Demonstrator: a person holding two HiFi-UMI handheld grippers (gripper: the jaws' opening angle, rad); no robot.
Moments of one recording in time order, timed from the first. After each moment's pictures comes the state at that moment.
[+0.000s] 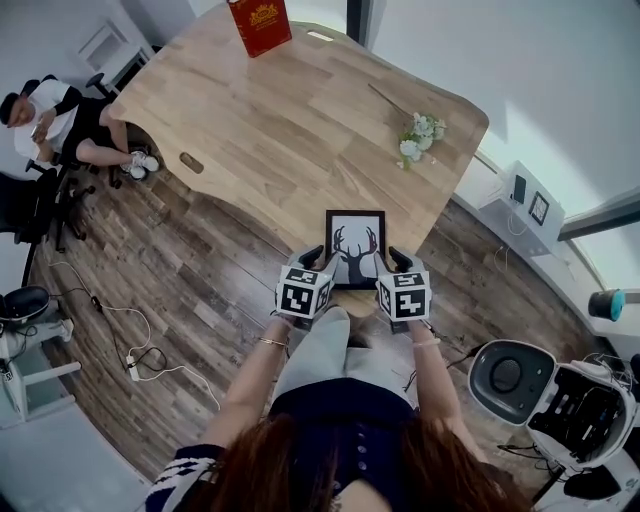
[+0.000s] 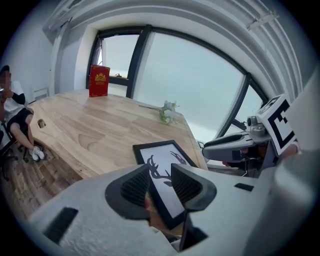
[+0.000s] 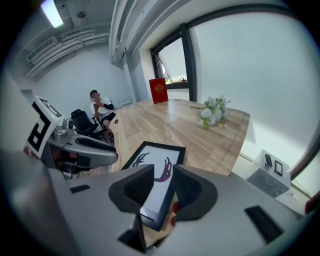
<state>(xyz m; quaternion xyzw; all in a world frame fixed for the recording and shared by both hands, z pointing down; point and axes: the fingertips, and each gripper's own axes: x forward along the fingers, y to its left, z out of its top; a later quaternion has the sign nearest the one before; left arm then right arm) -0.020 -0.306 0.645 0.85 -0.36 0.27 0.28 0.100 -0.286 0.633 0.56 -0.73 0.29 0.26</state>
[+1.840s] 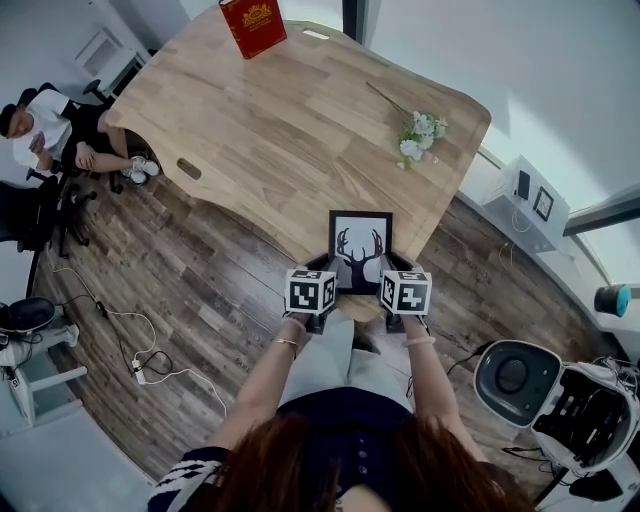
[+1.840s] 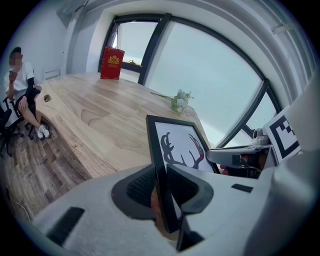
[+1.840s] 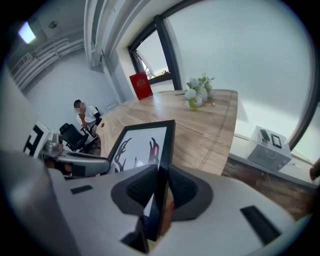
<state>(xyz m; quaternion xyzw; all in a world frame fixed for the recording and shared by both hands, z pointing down) -0.017 -0.309 0.692 0.80 -0.39 0.28 0.35 0.119 -0.290 0.684 0.59 -0.68 0.38 0.23</state>
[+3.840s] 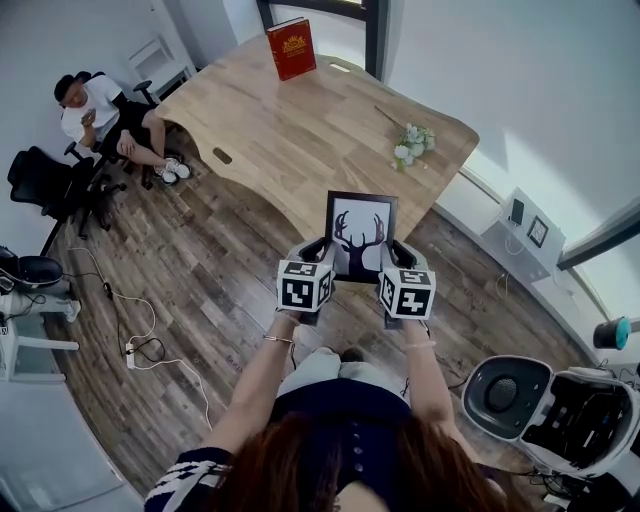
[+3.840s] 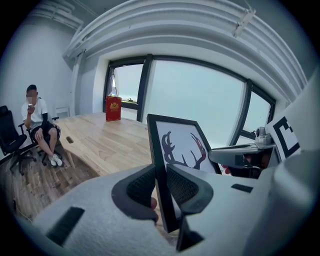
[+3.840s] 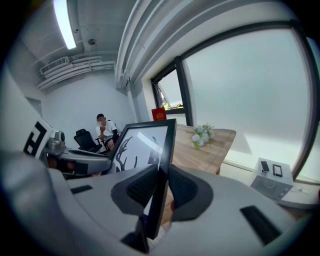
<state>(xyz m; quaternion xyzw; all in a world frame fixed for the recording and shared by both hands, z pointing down) -0.012 -0.235 0.545 0.84 -0.47 0.20 0.21 0.125 -0.220 0.540 0.59 -0.76 0.23 0.14</state>
